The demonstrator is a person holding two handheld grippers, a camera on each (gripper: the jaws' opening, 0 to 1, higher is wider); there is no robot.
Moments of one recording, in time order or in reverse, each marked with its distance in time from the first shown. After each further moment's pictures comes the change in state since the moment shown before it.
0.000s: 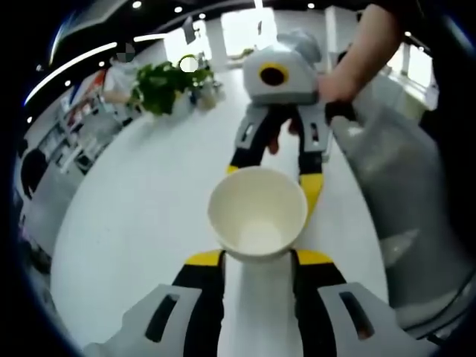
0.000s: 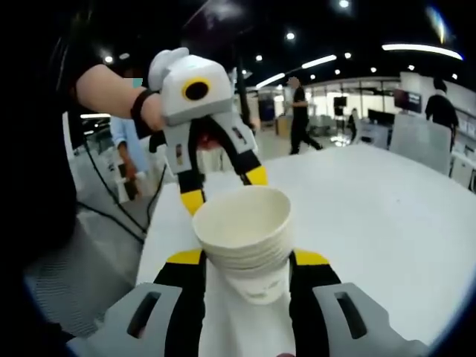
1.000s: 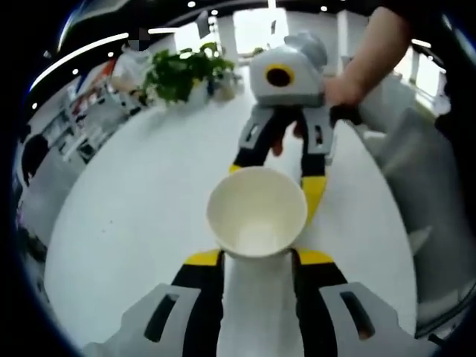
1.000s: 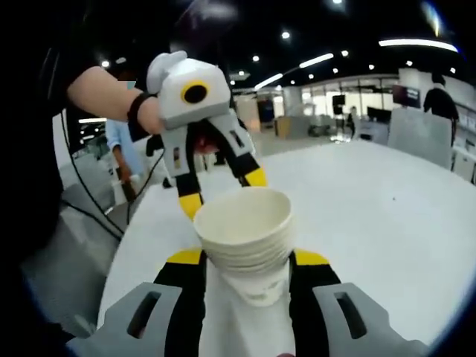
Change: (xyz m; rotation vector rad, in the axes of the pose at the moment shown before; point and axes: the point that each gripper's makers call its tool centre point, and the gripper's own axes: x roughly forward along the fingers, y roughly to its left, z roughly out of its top) left arm 0.026 0.054 -0.018 -0.063 -0.004 0.010; right arm 0.023 -0.057 -0.011 0.028 -0.011 0.011
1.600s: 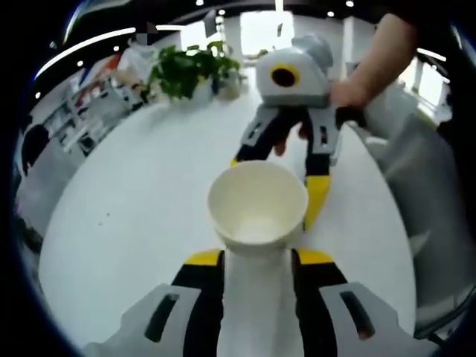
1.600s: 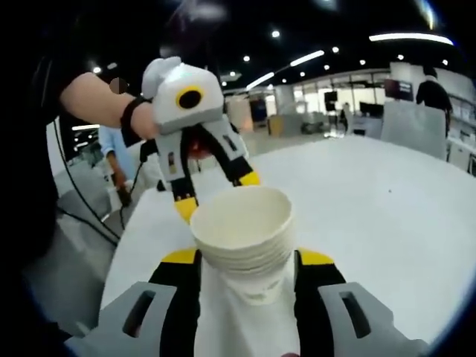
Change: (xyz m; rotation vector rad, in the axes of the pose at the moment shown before) left arm -0.001 0.001 -0.008 -0.024 0.004 -0.004; right arm 0.002 -0.003 0.000 0.045 0.009 -0.029
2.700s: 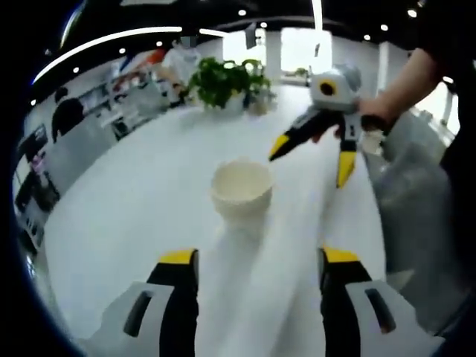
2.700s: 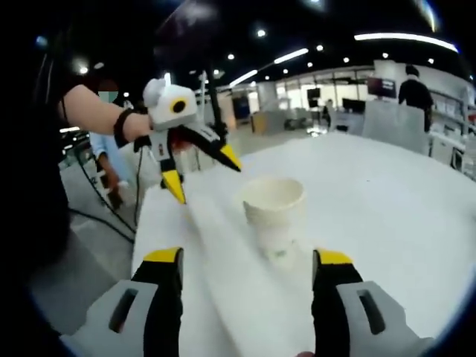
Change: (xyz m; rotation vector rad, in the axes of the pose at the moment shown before) left arm -0.070 -0.043 -0.009 -0.189 -0.128 0.162; right arm -0.077 0.051 -0.006 0.023 0.001 -0.108
